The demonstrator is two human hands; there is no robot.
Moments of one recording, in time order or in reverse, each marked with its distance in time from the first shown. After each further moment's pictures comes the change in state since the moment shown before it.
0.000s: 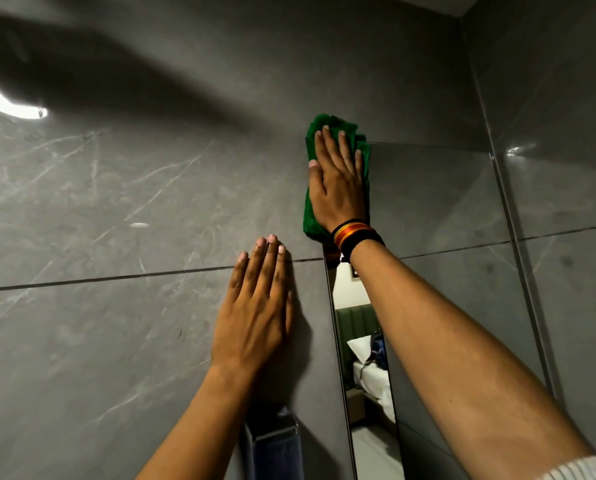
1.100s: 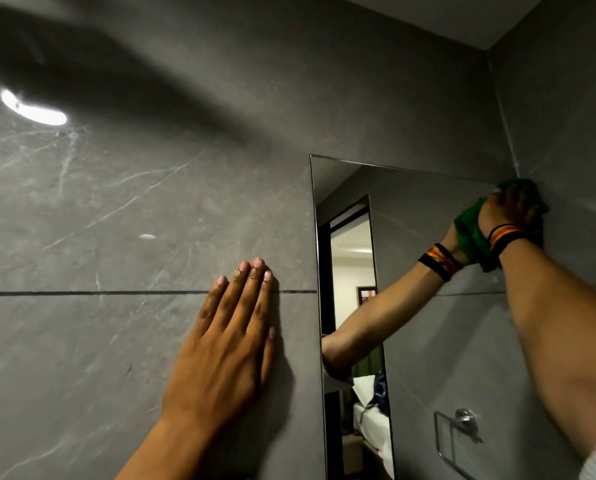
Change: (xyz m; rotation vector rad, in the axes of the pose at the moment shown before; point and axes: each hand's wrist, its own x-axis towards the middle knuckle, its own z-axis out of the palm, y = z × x) left_hand 0.001 0.000 -0.001 0.052 0.022 -0.011; right_hand 0.055 0.292 -0.071 -0.180 -0.042 0.844
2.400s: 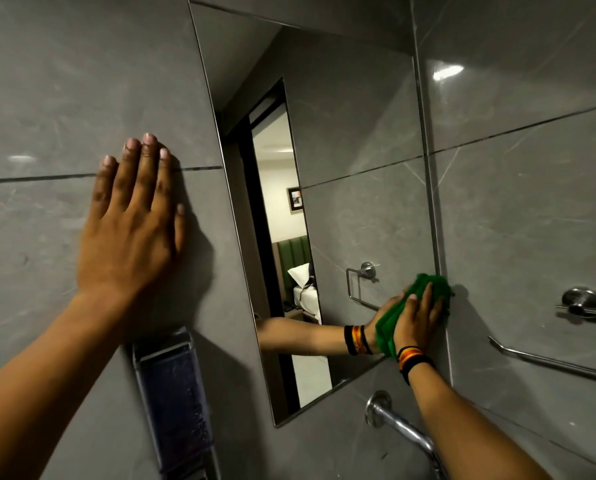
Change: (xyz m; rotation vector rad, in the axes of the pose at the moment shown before) left_hand -0.004 0.000 0.001 -0.204 -0.055 0.001; right_hand -0.345 0.324 0.011 0.157 -0.028 0.338
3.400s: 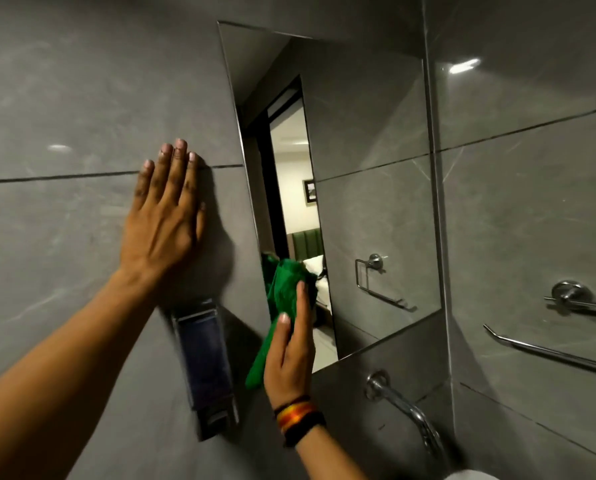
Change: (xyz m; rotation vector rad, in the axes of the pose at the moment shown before) left_hand -0.006 -0.004 -0.019 -0.028 -0.066 0.005; right_hand -0.270 -0.151 0.011 0.491 -0.265 -0.515
